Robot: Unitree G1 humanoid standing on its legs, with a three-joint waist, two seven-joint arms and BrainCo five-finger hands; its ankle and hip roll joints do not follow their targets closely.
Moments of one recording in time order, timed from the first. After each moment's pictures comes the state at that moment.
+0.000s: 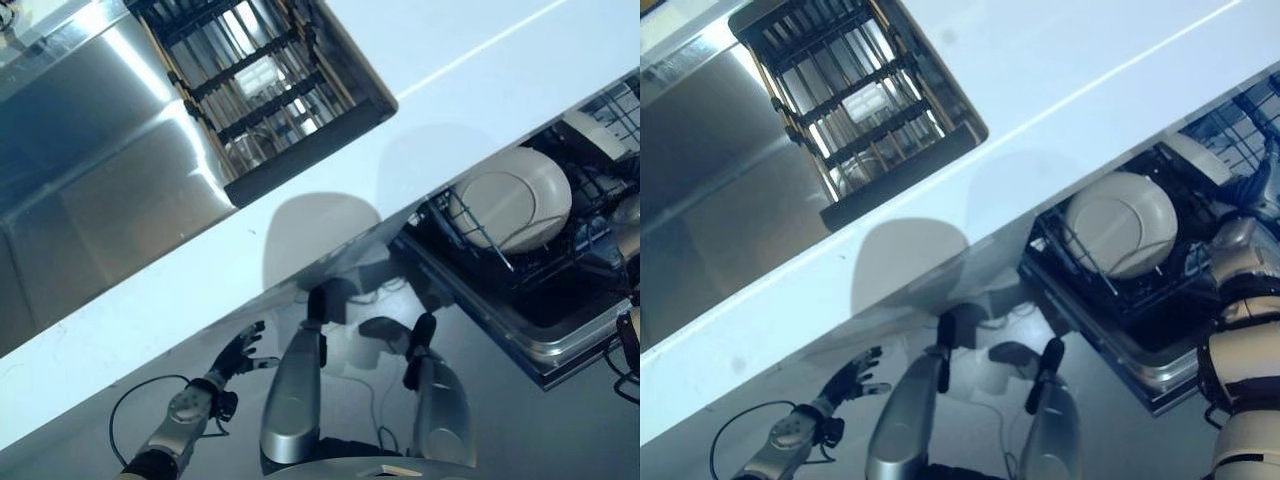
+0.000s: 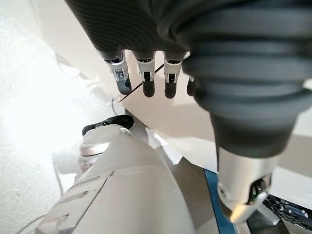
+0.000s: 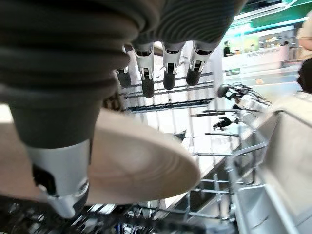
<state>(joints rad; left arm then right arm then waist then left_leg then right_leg) 0.00 0.46 -0.40 0.76 -0.31 -0.36 -0.16 -0.92 -0.94 0.33 1.20 -0.14 0.02 -0.46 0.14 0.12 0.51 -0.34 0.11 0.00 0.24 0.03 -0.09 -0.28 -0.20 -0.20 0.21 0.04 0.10</state>
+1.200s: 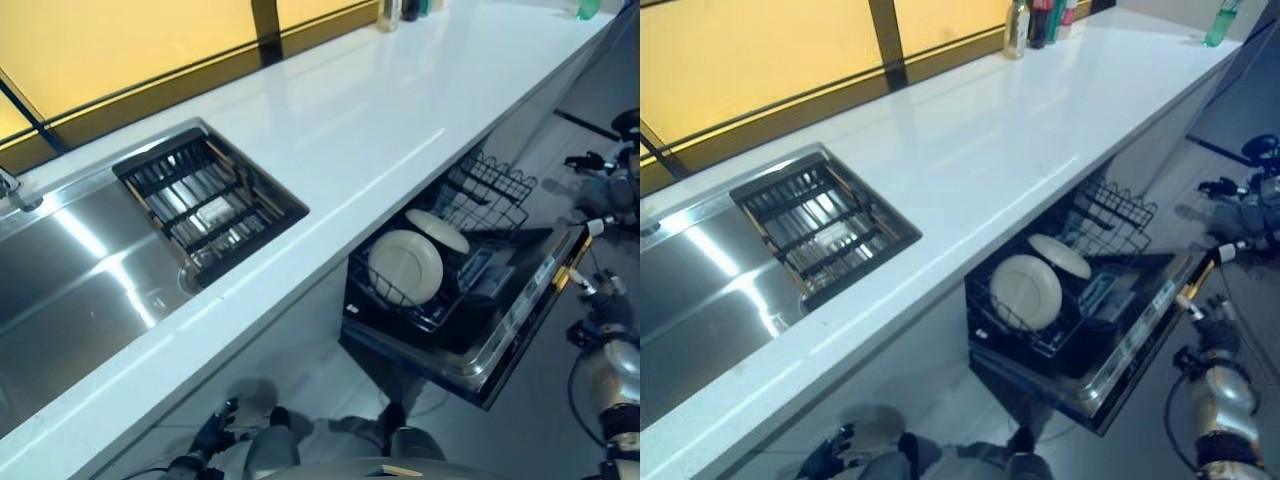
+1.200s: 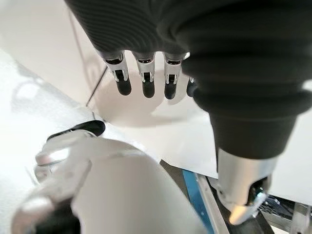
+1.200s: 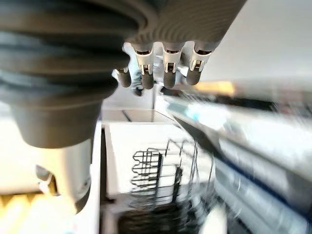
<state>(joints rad) 0.19 0.32 -0.26 1.01 -0.17 -0.38 -0.08 -0.13 -0.56 -0.23 0.74 0.81 -0.16 -0.06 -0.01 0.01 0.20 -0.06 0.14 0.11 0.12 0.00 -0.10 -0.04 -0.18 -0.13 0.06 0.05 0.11</state>
